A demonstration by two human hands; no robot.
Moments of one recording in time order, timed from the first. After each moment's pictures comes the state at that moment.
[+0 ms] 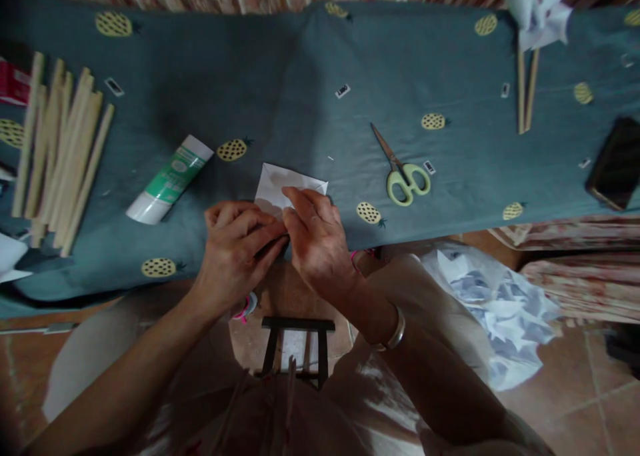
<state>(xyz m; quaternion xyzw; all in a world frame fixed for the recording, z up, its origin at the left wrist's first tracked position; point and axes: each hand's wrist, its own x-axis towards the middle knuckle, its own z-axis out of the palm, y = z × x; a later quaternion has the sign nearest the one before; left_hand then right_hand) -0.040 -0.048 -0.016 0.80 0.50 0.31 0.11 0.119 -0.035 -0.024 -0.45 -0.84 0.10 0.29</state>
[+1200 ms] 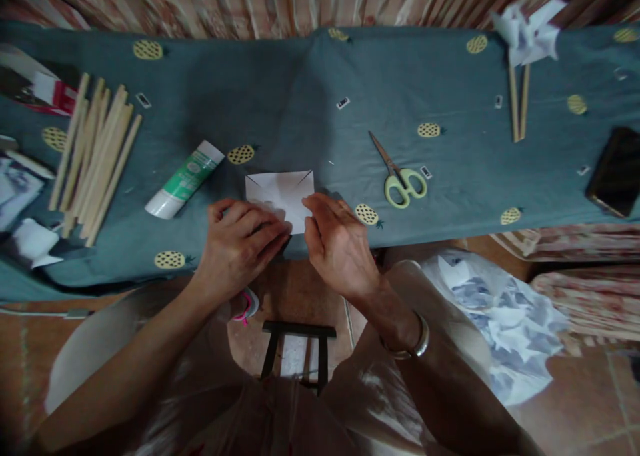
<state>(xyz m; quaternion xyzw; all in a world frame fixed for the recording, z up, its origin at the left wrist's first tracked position) -0.047 -0.048 -0.017 0.85 0.47 0.26 0.03 0.141 -0.030 0.002 -0.51 -0.79 0.20 0.26</state>
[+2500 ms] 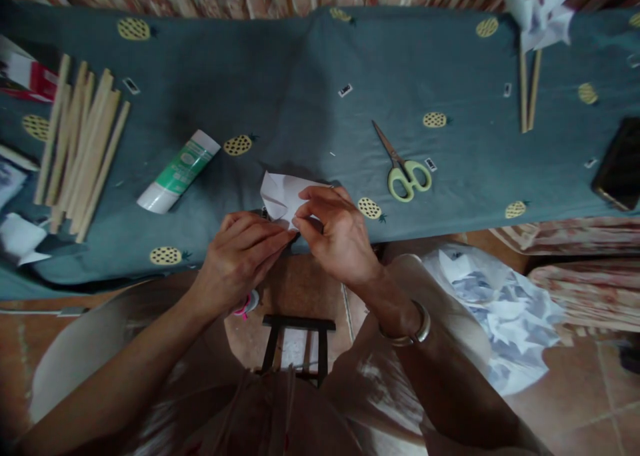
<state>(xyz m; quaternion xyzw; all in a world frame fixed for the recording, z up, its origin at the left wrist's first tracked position) -0.046 -0.063 -0.012 0.85 0.43 0.28 0.12 0.140 -0.022 -0.005 -0.50 -0.76 0.28 0.29</state>
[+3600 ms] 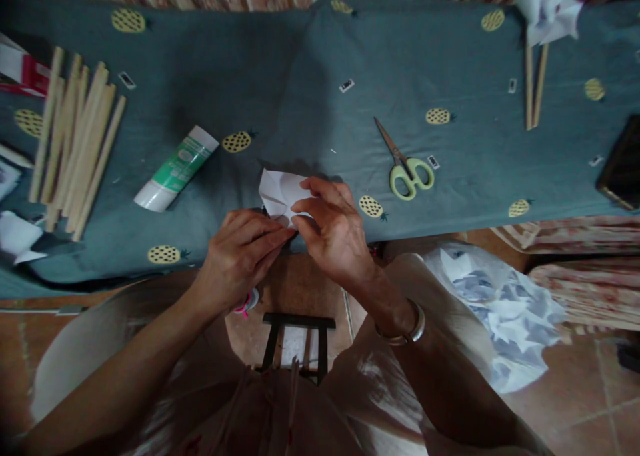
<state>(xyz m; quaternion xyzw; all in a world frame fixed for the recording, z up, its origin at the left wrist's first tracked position) -0.044 -0.062 -0.018 0.84 0.43 0.30 0.11 0.140 -0.025 -0.015 -0.49 -0.78 0.23 0.30</state>
